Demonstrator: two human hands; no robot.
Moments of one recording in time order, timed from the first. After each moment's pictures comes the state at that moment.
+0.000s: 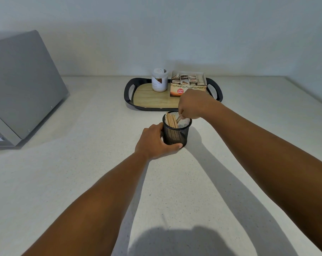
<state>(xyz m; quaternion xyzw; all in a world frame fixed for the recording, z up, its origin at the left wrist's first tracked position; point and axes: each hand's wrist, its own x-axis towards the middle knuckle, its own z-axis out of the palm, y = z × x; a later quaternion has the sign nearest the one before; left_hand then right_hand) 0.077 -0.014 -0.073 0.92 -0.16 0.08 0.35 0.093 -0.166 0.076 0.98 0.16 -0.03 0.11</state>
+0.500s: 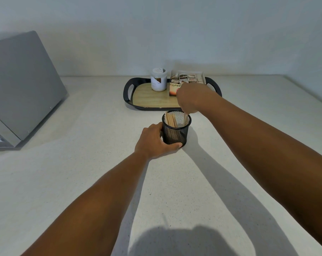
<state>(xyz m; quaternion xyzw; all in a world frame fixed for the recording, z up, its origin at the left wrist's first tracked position) 0.077 -0.013 -0.072 0.92 -0.16 0.08 0.35 0.088 -0.159 0.097 0.97 0.16 -0.02 0.18</state>
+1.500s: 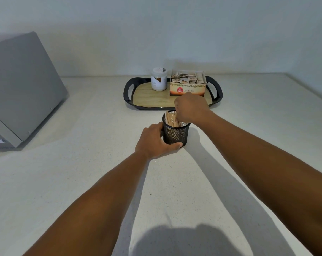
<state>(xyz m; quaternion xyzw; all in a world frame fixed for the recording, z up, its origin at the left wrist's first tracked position) 0.078 -0.013 -0.075 0.91 -0.17 0.09 0.36 0.089 -0.159 0.052 0.99 0.08 0.05 0.04</state>
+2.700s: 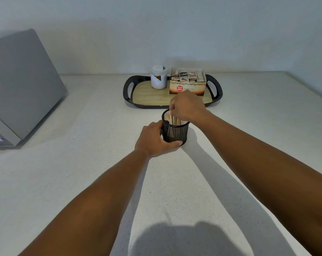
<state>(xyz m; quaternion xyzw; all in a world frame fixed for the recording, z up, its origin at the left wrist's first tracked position) 0.078 -0.012 -0.076 0.91 -0.18 0.09 0.37 0.094 -0.154 0.044 0.99 0.08 0.08 -0.06</state>
